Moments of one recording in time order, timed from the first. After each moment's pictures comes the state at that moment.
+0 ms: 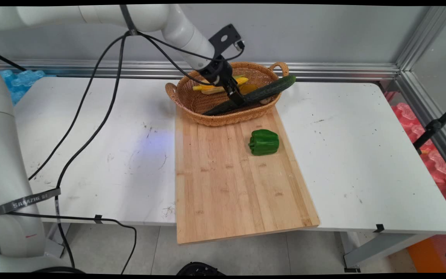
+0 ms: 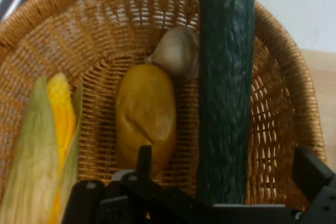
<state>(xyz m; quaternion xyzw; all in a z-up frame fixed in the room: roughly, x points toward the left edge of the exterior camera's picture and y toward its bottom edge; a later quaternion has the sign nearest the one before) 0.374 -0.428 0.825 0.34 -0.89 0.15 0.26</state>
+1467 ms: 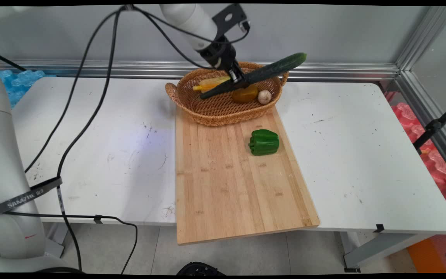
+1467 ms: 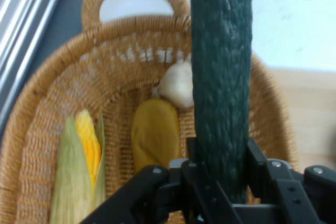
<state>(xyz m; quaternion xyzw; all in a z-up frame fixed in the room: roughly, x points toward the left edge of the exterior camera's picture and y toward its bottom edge) 0.362 -0.424 0.889 0.30 -0.91 0.17 0.25</state>
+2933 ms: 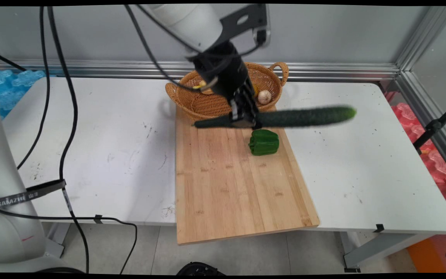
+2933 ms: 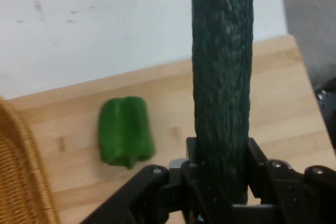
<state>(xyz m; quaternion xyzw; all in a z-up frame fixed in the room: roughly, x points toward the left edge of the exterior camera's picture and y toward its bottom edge) 0.282 -0.280 0.970 0.15 -0.96 0.07 0.24</state>
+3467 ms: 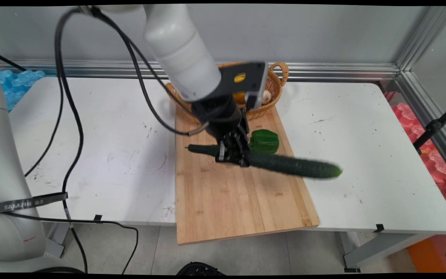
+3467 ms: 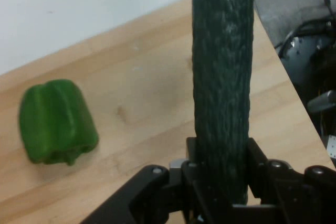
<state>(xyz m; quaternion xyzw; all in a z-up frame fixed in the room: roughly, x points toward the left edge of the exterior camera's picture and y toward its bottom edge) 0.266 -0.248 0.918 0.07 -0.98 0.05 0.20</state>
